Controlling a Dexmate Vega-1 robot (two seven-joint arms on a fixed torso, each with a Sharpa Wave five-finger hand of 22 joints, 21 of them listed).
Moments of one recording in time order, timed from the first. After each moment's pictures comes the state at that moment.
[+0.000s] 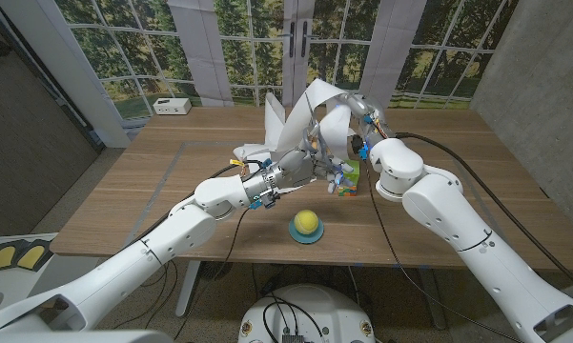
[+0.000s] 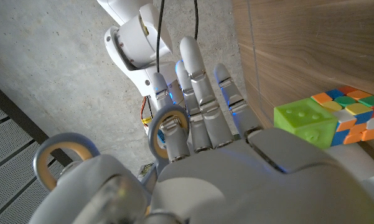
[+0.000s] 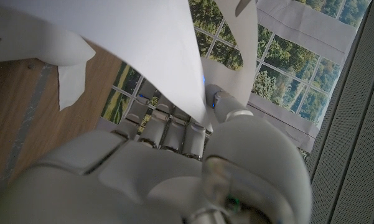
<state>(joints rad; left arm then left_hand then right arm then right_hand) 0.88 0.69 0.61 -1.83 -0.71 -0.20 -0.56 0.23 -0.15 -0.34 0.12 0.55 0.98 0.05 0.20 0.21 0.84 0.08 0.79 0.83 1.07 -0.09 0.72 0.62 0.57 0.06 0.47 0.22 -0.94 -0.52 -0.41 -2.19 0.54 -0.39 -0.58 0.77 0.19 0.53 -0.13 0.34 0.98 0.03 0.20 0.54 0.75 -0.10 1.08 0.92 0.64 -0.06 0.51 1.06 0.13 0.08 0.93 0.20</state>
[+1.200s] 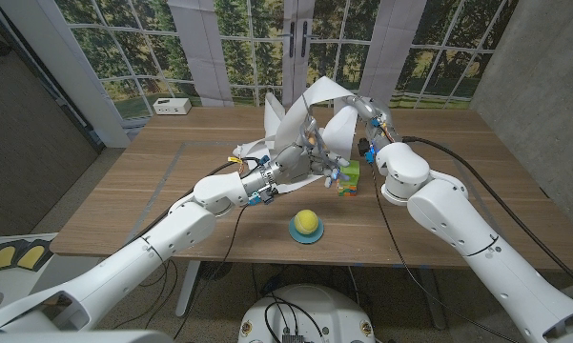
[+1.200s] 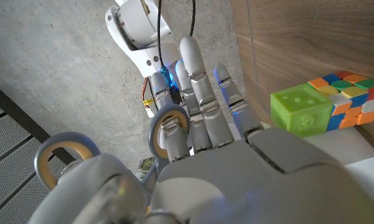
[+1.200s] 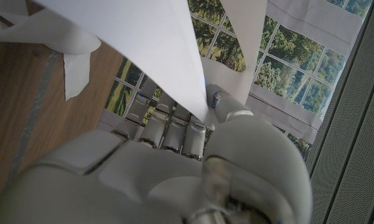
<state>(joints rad) 0.87 0.68 0.60 -1.80 -0.71 -0.20 -0.56 0.23 -0.15 -0.34 0.12 0.55 0.98 0.05 0.21 0.21 0.84 0.08 0.79 0.83 1.07 -0.10 0.73 0.62 0.57 0.06 0.46 0.22 -0.98 -0.54 -0.39 -2.18 0.54 -0.34 -0.59 0.77 0.19 0.53 -0.13 0.36 0.98 0.03 0.20 0.54 0.76 -0.11 1.10 0.92 0.64 -0.06 0.53 1.06 0.15 0.07 0.94 0.19</state>
